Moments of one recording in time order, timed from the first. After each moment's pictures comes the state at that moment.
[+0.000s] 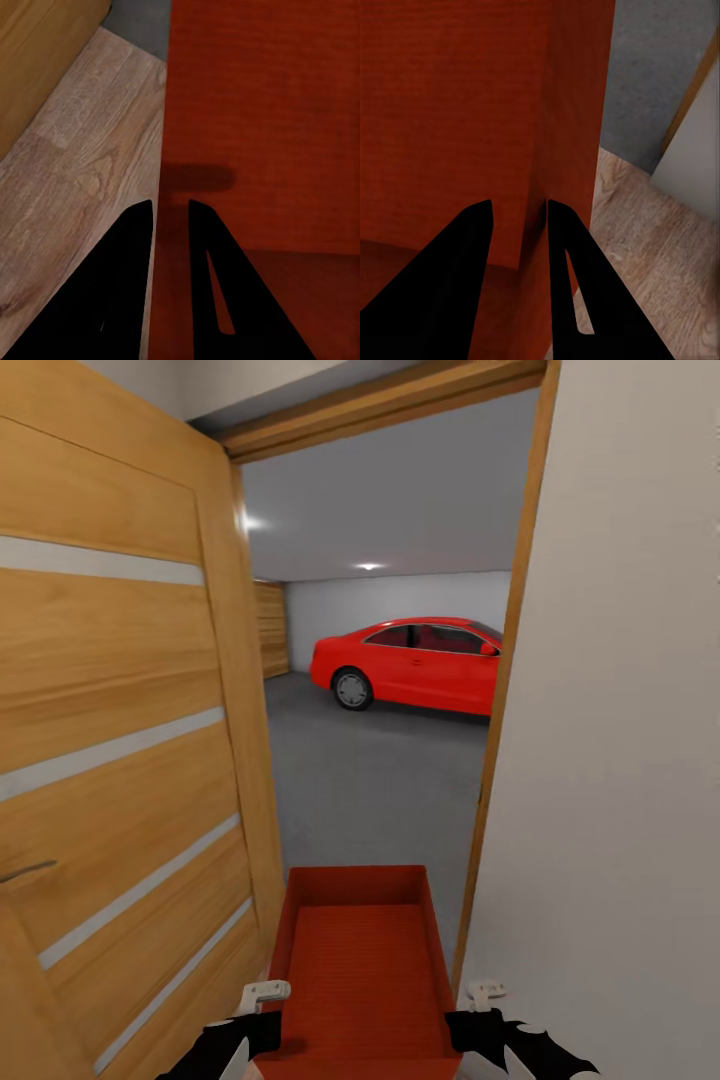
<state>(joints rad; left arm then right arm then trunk) -0.43 -0.09 0.07 -0.44 0.02 0.26 0.03 -0.55 -0.02 -0.07 -0.13 0.06 -0.01 0.29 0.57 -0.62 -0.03</state>
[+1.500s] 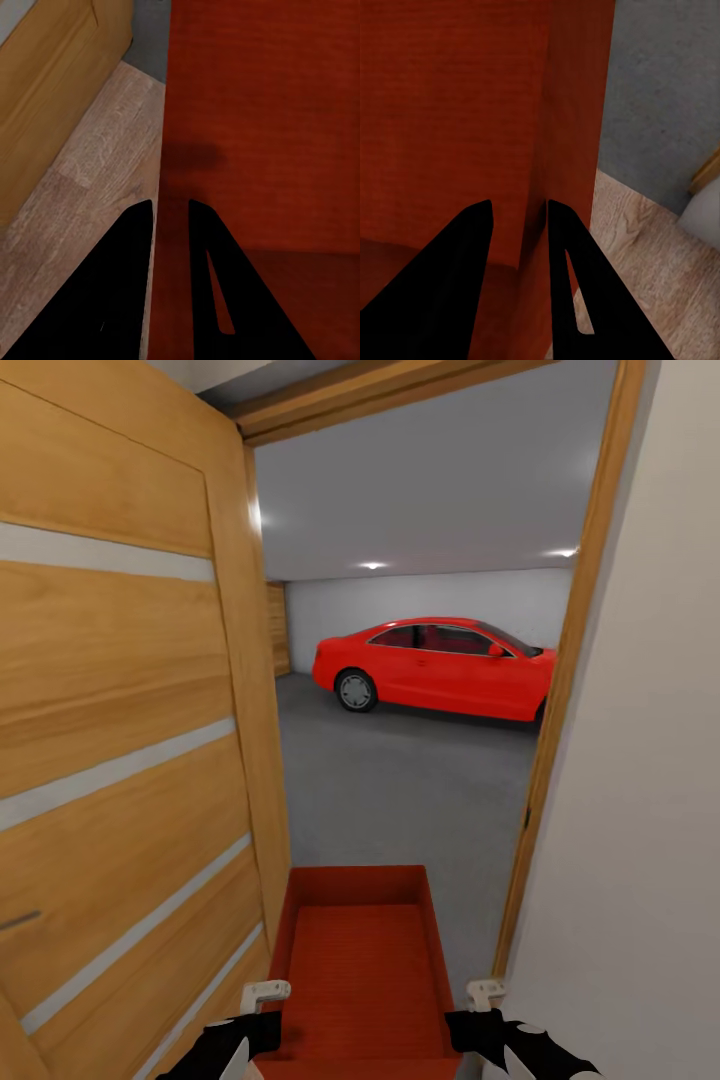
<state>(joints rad) -0.43 -0.09 0.08 -0.44 0.02 0.26 0.03 -0.55 -0.02 -0.07 -0.13 0.06 -0.01 0.29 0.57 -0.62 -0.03</state>
